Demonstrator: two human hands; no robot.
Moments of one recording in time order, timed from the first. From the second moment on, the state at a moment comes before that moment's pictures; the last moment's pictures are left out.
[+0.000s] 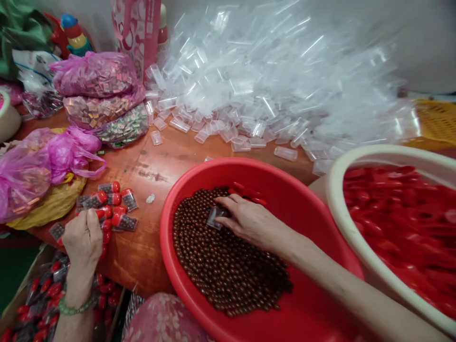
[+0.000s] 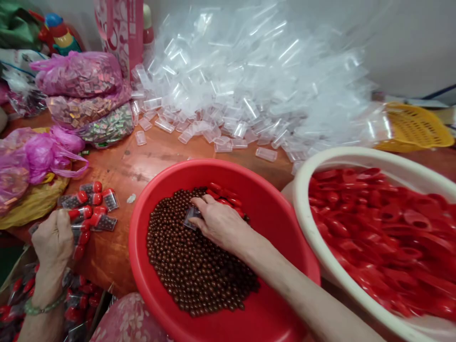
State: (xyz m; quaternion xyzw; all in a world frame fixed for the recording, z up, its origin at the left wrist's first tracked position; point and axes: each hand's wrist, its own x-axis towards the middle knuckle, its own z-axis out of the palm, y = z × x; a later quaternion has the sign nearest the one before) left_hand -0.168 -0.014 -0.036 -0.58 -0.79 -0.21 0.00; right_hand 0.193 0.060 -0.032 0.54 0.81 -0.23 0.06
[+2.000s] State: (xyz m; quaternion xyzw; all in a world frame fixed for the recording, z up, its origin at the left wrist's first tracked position) left_hand -0.030 -0.024 -0.049 -0.62 -0.54 -0.50 -0.28; right_hand 0.140 0.087 -0.060 0.26 0.94 -0.11 0.19
